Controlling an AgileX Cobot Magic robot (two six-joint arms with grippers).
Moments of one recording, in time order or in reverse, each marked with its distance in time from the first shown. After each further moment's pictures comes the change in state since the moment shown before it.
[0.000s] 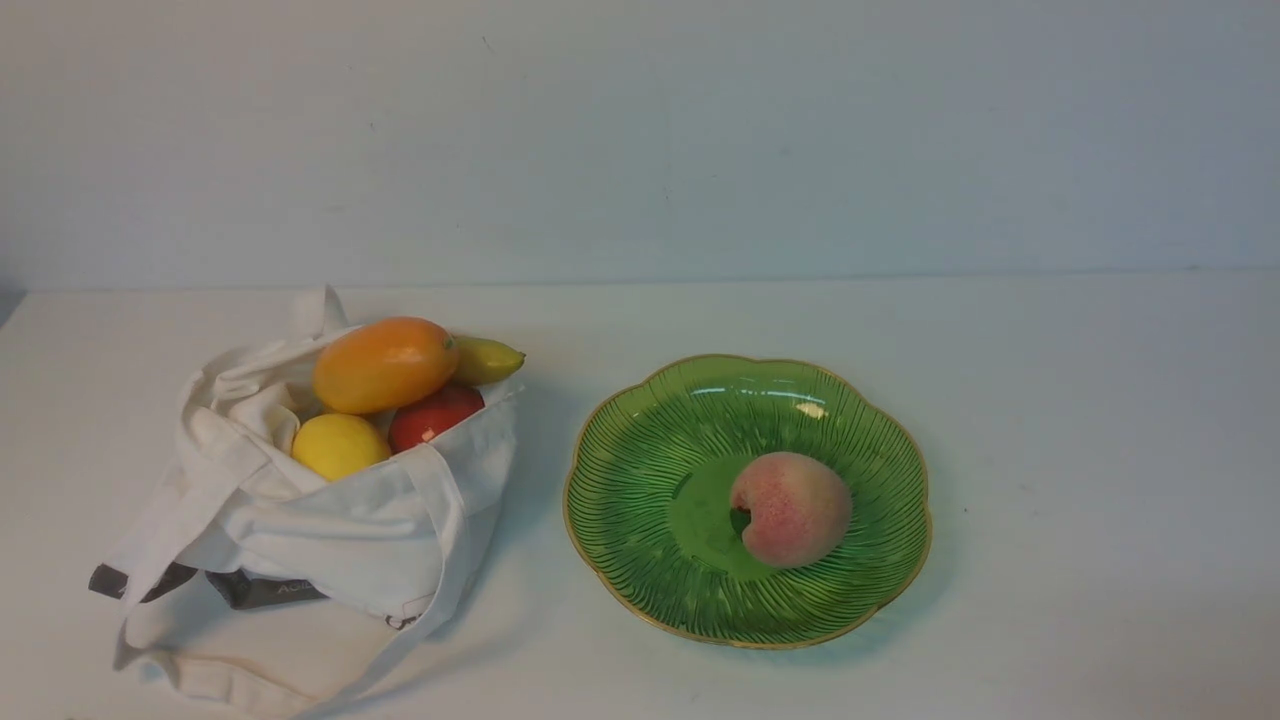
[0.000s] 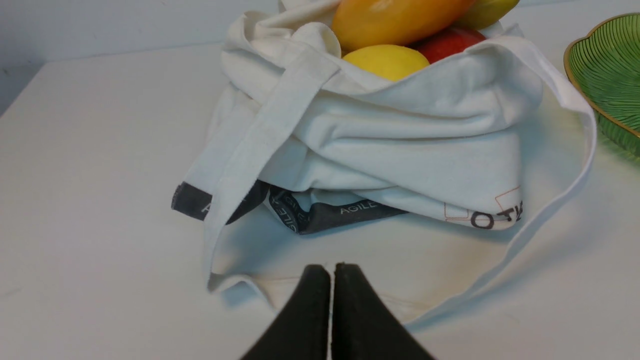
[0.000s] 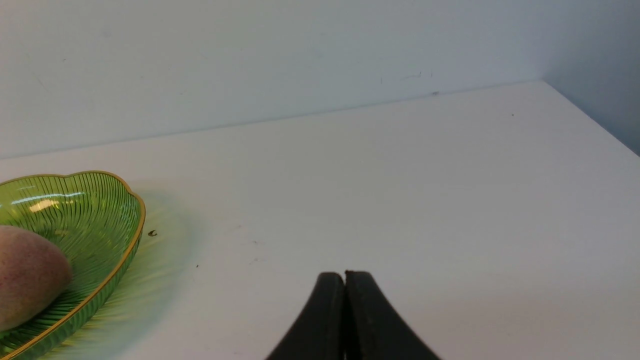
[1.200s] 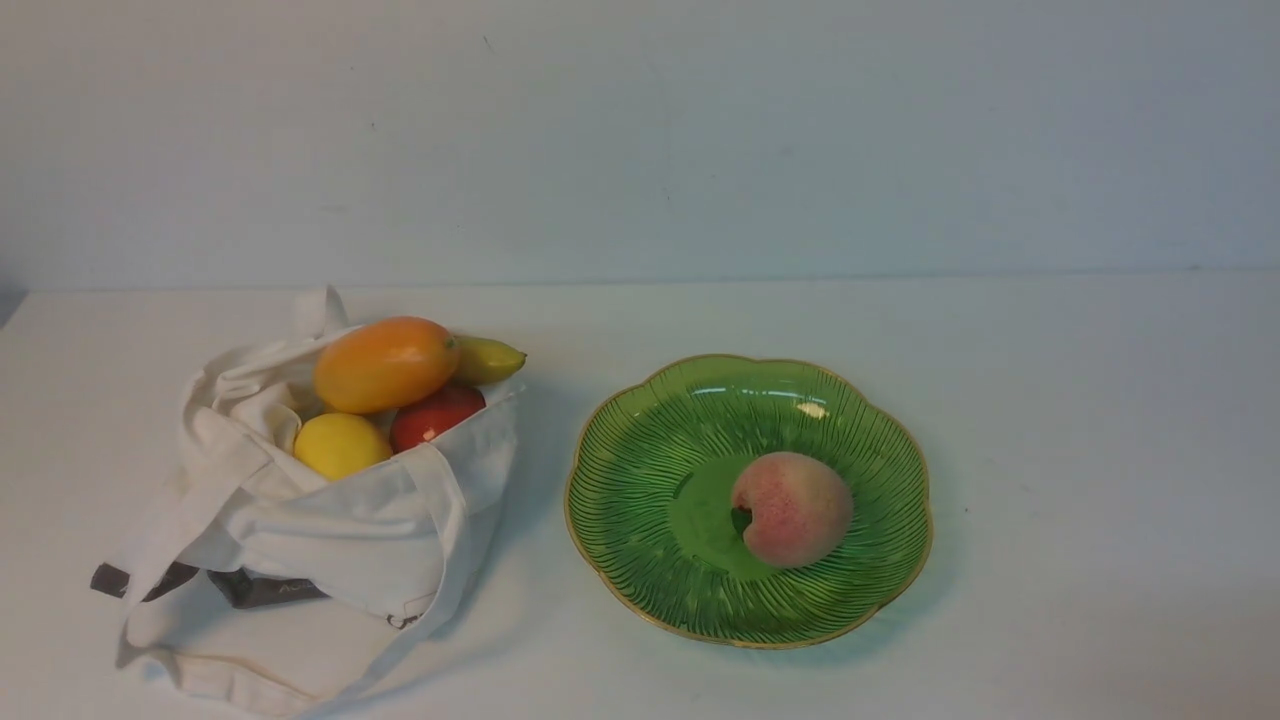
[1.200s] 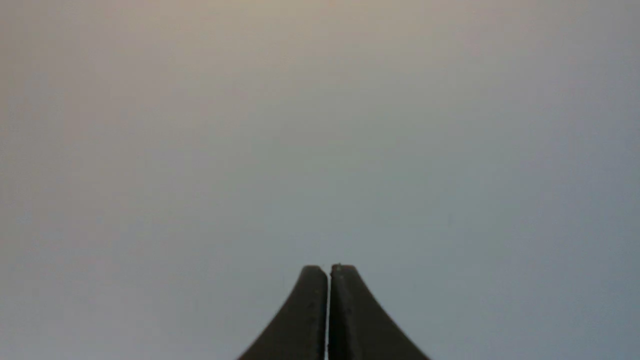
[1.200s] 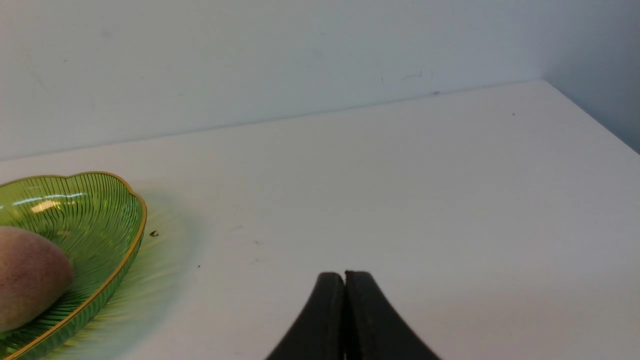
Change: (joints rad) right arm 0.000 0.000 0.000 -0.001 0.000 0.004; left arm 0.000 0.261 -0.589 -0.458 -0.168 0.020
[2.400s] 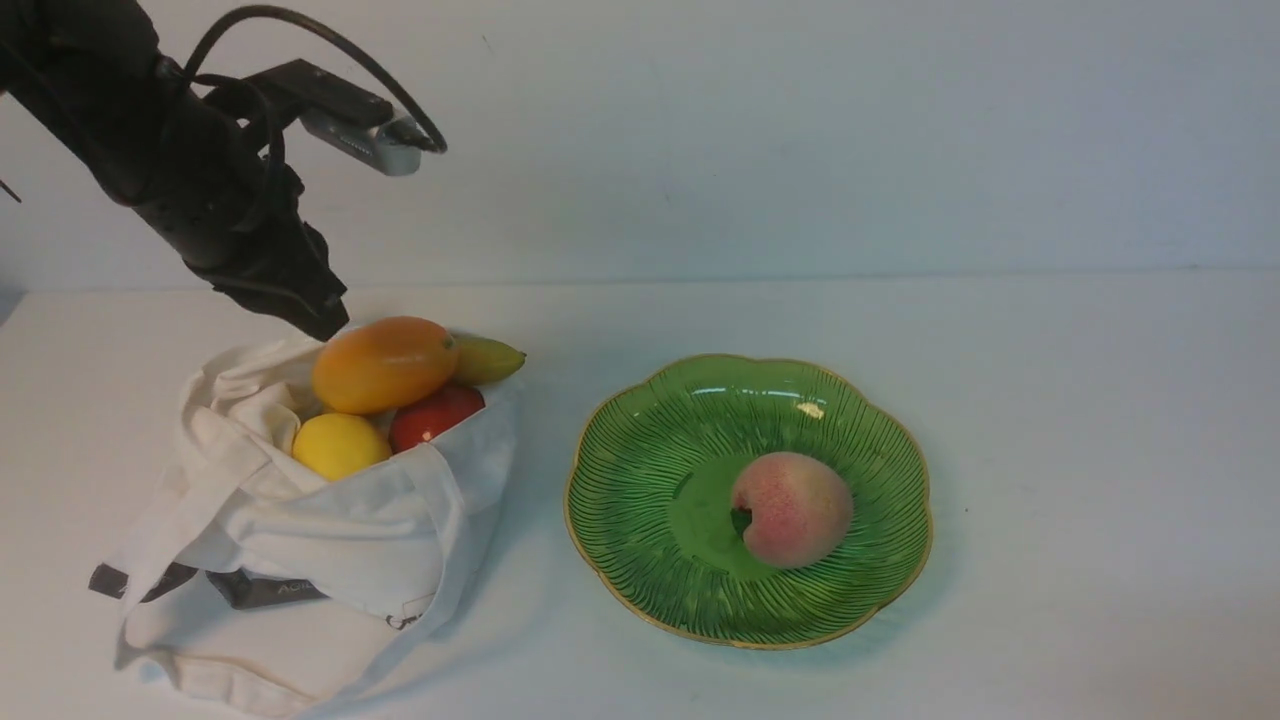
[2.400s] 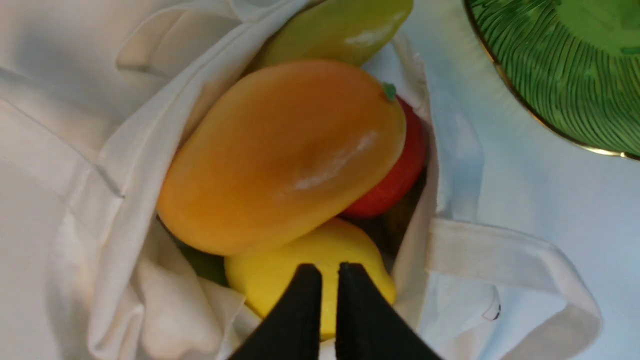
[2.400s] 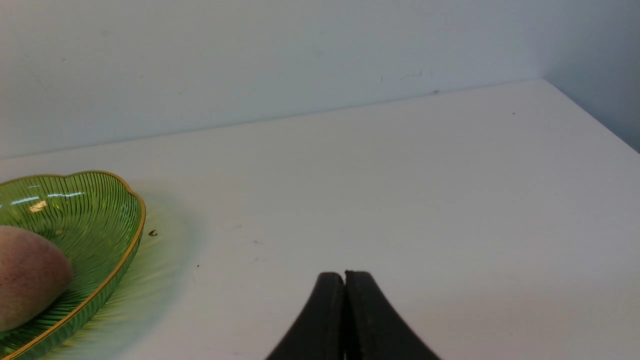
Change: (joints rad) right arm 0.000 0.000 0.000 0.000 0.000 -0.001; left arm 0.040 1.571 -1.095 0.164 1.008 0.707
